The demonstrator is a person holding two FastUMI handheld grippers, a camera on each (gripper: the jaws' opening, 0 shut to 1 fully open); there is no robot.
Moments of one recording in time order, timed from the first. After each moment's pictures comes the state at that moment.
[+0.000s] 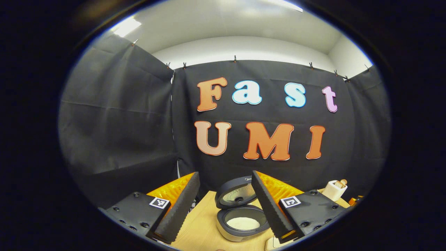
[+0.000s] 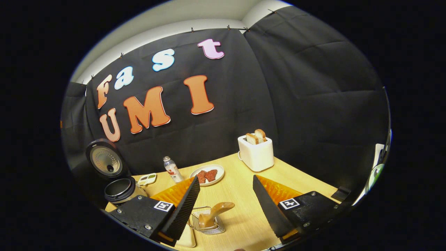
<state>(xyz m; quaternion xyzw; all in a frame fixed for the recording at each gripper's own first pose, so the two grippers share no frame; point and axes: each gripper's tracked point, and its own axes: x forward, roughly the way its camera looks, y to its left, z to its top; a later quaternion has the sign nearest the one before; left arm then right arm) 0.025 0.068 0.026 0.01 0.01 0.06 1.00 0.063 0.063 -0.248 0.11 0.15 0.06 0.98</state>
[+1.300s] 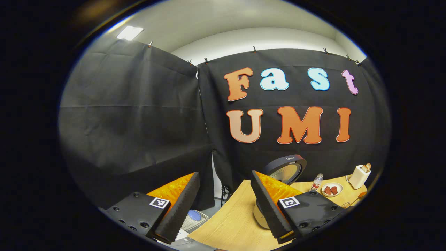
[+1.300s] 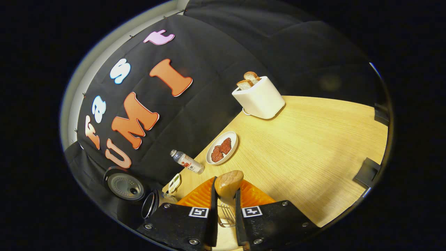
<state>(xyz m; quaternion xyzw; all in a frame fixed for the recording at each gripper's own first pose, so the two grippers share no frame) -0.033 0.153 -0.009 0.05 0.05 0.18 0.98 0.078 0.117 -0.335 0.32 0.28 0.07 0.90</state>
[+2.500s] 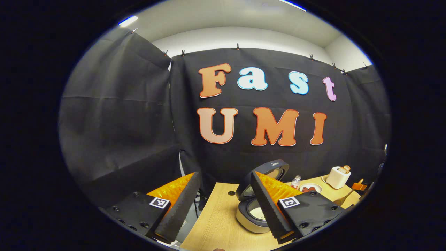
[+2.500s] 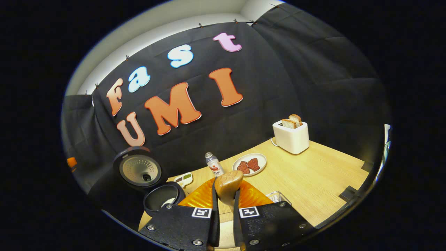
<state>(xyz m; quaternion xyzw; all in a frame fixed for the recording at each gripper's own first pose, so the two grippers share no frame) 0.048 0.163 -0.017 0.02 0.07 0.01 1.00 0.006 0.240 -0.202 0.14 0.18 0.12 0.97</state>
